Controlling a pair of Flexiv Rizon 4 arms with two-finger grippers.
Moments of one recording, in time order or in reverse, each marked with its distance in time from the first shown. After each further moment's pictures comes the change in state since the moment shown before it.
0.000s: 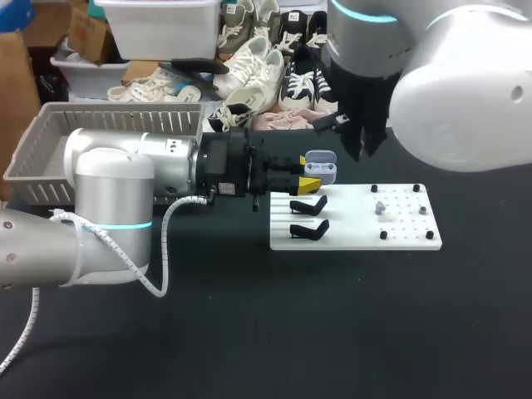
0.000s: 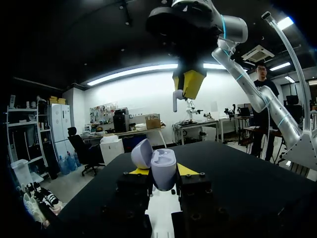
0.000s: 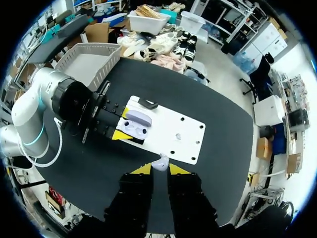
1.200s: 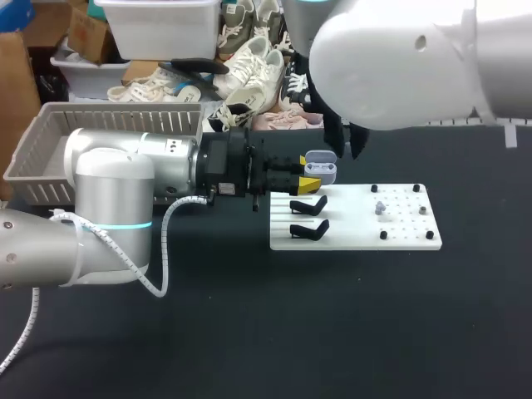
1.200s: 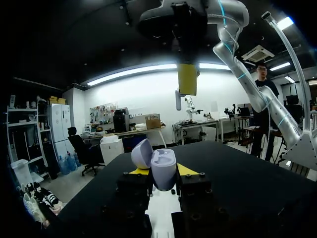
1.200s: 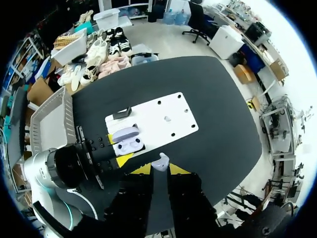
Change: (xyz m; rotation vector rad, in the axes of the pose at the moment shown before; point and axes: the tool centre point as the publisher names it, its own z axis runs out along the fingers) left arm 0.000 0.000 0.000 0.000 0.000 0.000; right arm -0.013 0.024 -0.005 0.084 0.117 0.705
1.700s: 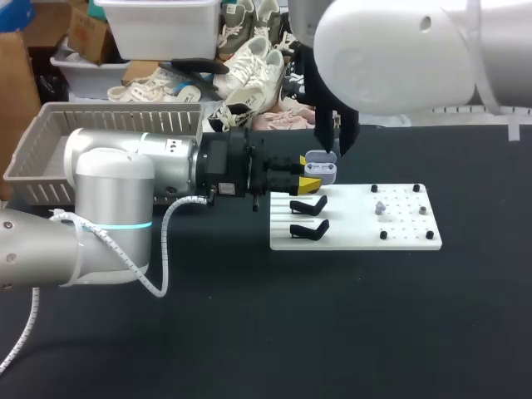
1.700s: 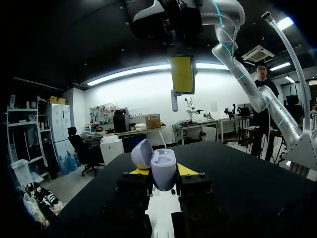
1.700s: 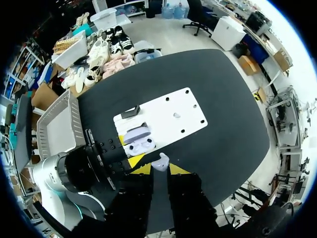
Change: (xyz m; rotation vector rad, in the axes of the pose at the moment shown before) left arm 0.000 0.000 0.000 0.000 0.000 0.000; right arm -0.003 0.013 0.000 -0.054 0.035 0.020
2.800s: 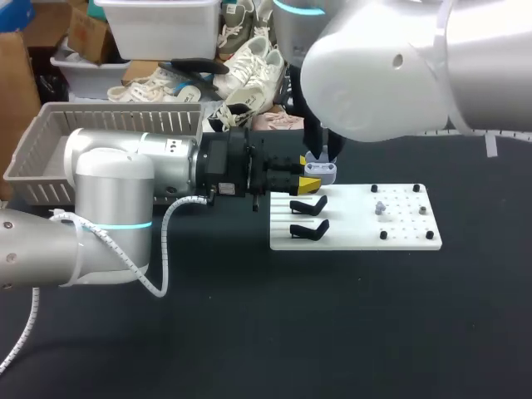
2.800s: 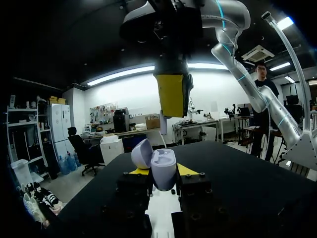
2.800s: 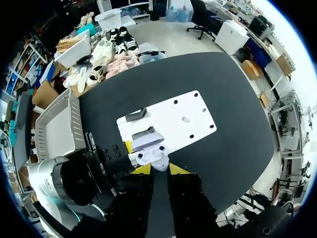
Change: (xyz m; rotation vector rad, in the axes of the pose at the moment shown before) left arm 0.000 0.000 0.000 0.000 0.000 0.000; right arm -0.006 0.021 0.027 -0.010 -0.033 -0.020
